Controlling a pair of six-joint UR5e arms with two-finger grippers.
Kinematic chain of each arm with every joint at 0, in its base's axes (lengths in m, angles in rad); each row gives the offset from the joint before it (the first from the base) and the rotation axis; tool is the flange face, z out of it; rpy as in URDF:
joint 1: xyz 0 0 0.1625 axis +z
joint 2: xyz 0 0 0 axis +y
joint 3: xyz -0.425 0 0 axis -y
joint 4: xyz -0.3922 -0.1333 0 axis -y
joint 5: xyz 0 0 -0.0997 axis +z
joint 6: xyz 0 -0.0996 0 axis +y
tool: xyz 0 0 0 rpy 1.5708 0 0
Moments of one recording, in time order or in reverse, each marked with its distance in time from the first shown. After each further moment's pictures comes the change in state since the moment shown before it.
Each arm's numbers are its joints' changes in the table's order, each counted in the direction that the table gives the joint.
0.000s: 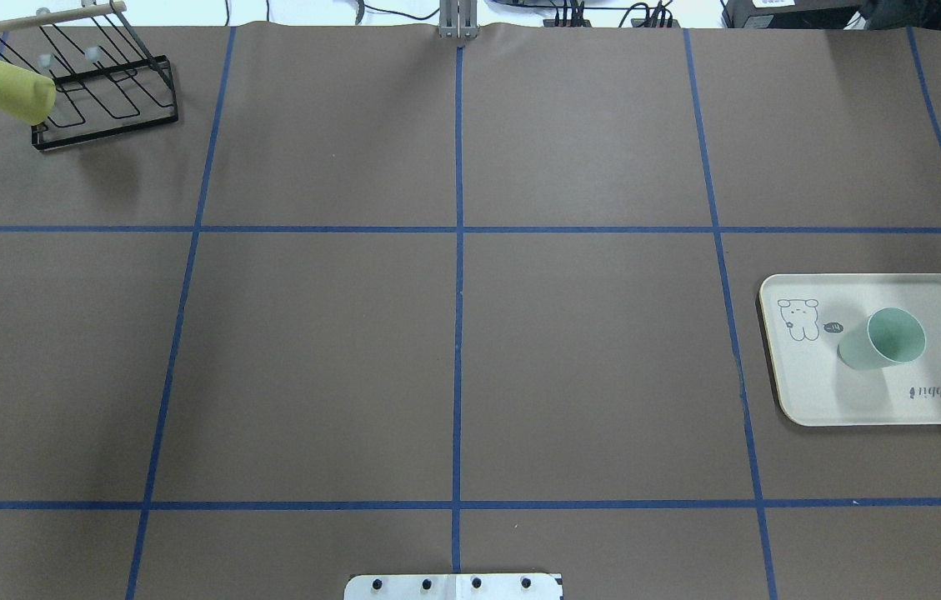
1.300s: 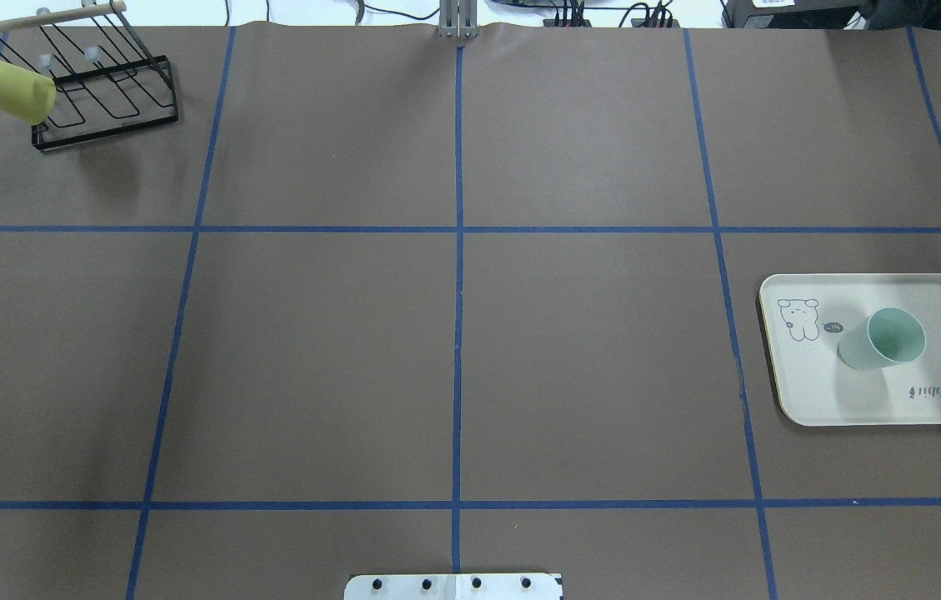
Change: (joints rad) left arm 0.004 -0.008 0.036 -0.007 0.000 -0.001; right arm 0.000 -0.006 0.003 0.001 0.000 -0.006
